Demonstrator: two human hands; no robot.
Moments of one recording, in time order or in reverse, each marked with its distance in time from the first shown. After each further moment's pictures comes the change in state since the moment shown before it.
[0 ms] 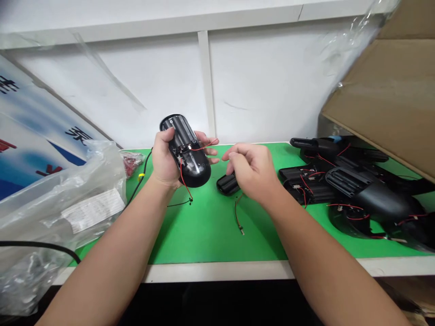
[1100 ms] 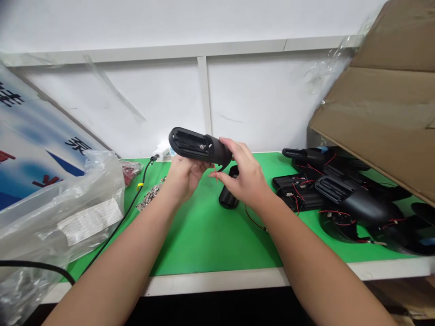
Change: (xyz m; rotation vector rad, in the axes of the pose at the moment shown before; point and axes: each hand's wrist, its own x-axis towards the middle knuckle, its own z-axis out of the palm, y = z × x) left_hand 0.004 -0.023 0.009 0.081 0.037 0.229; right_hand 0.014 0.029 -0.001 -0.375 0.039 -0.595
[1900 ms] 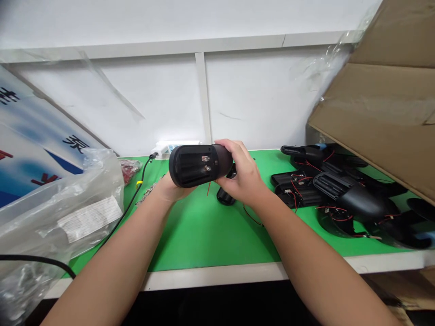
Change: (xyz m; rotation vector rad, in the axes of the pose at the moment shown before) left_hand -0.004 -0.005 -0.021 -0.013 -0.344 -0.060; right_hand -0.002 -0.001 0.004 0.050 0.041 -0.104
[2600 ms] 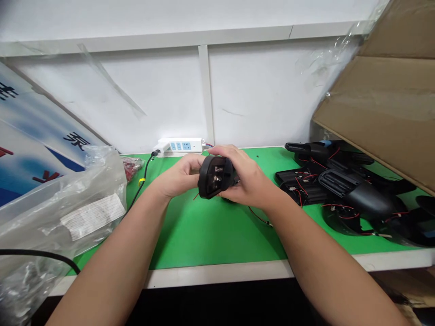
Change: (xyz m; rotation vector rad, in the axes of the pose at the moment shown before) left_hand -0.002 0.035 -0.004 0.319 -0.348 -0.246; right_hand 0.003 -0.012 -0.012 0.140 -0.207 -0.092
